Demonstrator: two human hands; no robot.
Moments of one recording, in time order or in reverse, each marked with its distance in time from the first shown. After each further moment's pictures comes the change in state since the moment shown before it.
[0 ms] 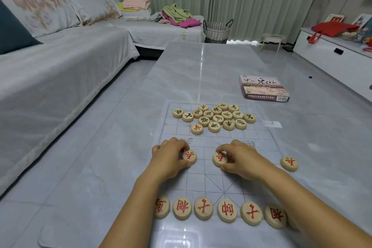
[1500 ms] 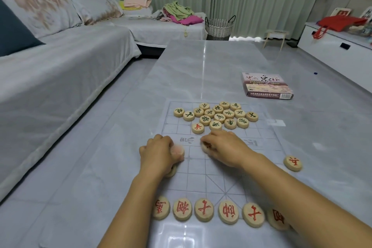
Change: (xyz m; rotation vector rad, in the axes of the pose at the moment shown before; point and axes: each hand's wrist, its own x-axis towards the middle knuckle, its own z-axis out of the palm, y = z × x) left_hand 0.003 -0.009 -0.005 0.095 0.140 -0.244; right_hand 0.039 -0.017 0.003 -0.167 0.116 -0.255
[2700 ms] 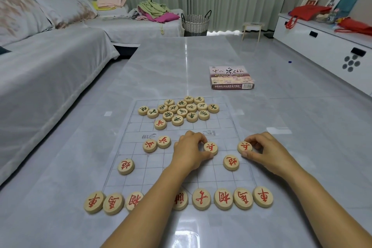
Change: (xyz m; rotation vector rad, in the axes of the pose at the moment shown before) left_hand -0.020 0.136 0.066 -0.270 -0.180 0.275; right_hand -0.140 0.138 0.000 0.460 0.216 0.484
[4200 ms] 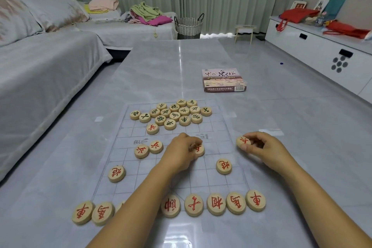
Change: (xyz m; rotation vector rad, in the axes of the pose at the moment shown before) left_hand 0.006 0.001 -0.014 0.060 -0.130 0.073; right_hand 0.007 0.011 -0.009 0.284 0.098 0.064
